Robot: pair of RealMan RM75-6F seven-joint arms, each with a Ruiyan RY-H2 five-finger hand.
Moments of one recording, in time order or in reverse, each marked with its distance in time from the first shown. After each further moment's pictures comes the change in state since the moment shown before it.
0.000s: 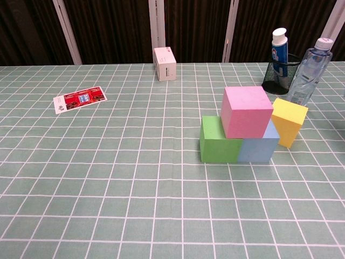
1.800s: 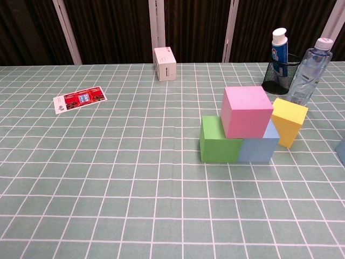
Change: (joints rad) left arm 0.019 0.022 -0.004 0.001 -0.015 0.014 -0.059; right arm -0.146 0.232 -0.246 -0.290 -0.347 0.052 0.157
